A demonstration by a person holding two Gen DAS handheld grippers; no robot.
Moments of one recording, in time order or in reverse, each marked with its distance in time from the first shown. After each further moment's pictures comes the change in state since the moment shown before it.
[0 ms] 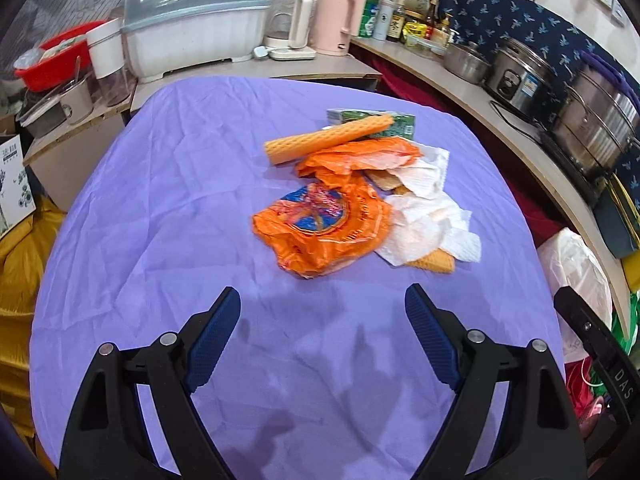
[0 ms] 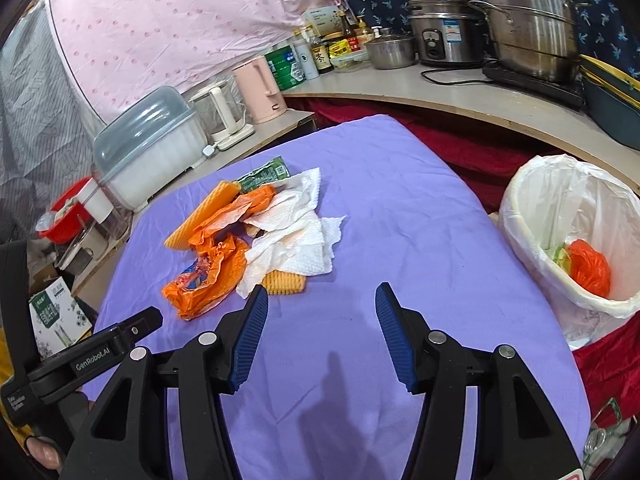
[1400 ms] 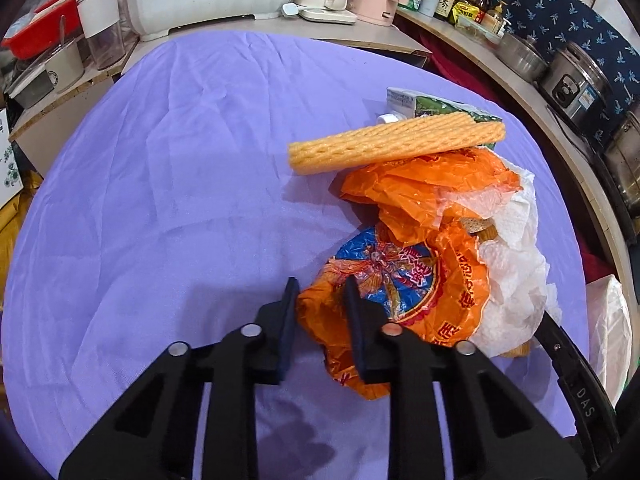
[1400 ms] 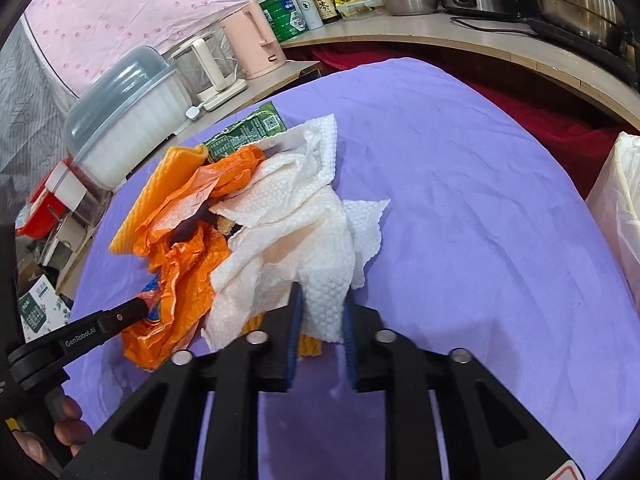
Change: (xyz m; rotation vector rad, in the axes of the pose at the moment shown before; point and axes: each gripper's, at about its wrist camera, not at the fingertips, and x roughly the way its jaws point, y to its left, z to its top) left arm 0.100 0.027 0.050 -0.089 0.108 0.049; right arm 0.133 0.011 0.022 0.012 0.146 0.024
